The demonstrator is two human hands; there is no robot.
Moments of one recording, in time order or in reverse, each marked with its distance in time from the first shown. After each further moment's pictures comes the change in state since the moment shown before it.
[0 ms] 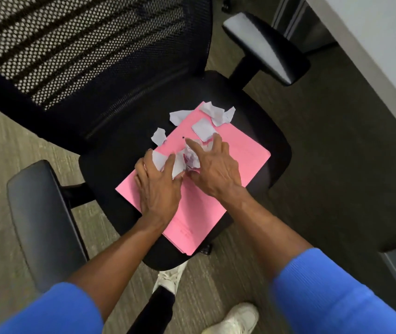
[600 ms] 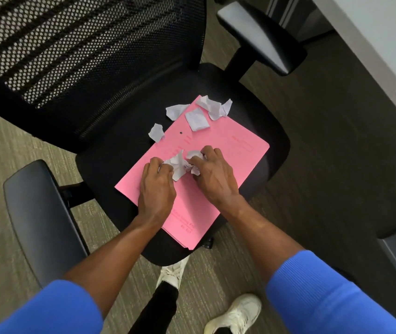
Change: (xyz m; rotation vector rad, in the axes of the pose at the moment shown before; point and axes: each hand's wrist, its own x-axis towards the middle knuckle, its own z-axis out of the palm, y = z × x) left_hand -0.004 -0.012 0.001 -0.207 -0.008 0.134; right_hand -0.025 0.004 0.021 0.019 0.056 -0.093
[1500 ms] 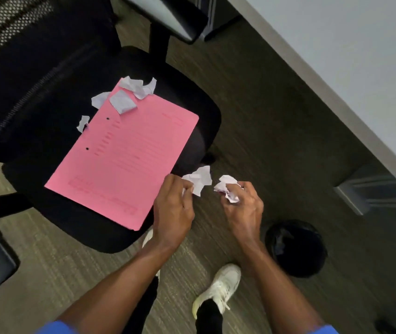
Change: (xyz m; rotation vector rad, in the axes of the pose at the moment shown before) left_hand -0.110 0.143 0.044 -0.386 -0.119 0.153; right_hand -0.213 0.109 -0.012 0.391 0.516 0.609
